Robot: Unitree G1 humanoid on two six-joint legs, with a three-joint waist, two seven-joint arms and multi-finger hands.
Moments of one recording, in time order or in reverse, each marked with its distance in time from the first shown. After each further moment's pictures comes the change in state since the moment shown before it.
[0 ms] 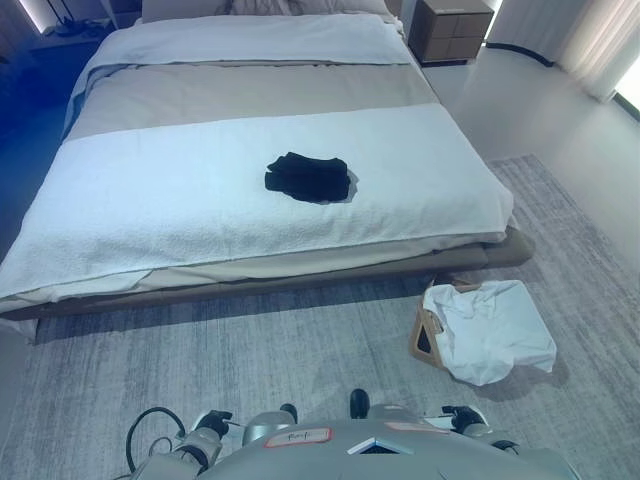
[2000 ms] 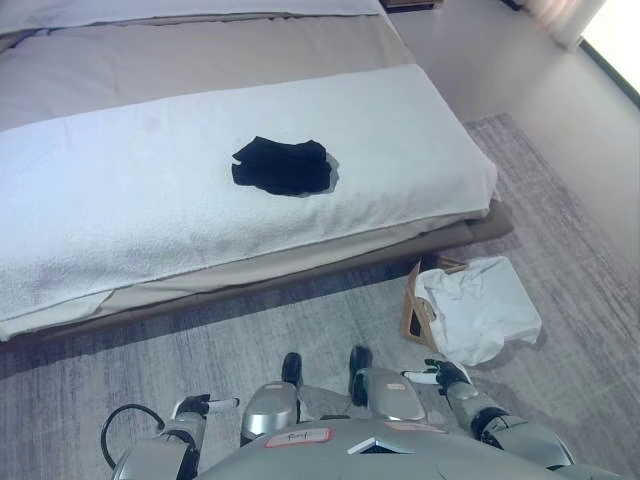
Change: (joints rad) left arm -0.060 0.051 0.154 0.053 -0.187 -0.011 0.016; right arm -0.103 0.028 -0.020 -0.028 0.049 -0.020 0.001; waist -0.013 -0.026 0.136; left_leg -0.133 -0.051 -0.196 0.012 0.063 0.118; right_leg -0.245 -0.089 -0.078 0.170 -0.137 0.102
